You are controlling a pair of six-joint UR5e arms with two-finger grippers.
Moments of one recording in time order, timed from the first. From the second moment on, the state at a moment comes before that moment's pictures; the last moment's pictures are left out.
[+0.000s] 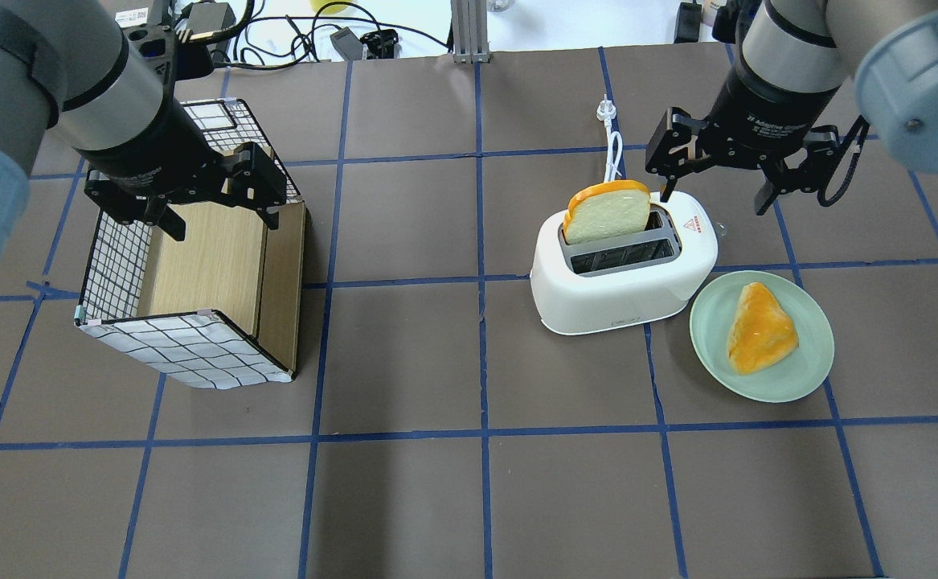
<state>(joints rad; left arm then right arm) -1.58 -1.46 -1.67 -1.53 1.56 -0.10 1.56 -1.59 1.61 -1.56 -1.55 0.20</state>
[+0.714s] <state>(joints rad) -1.58 -1.46 -1.67 -1.53 1.56 -0.10 1.56 -1.58 1.61 -1.57 -1.56 0.20</state>
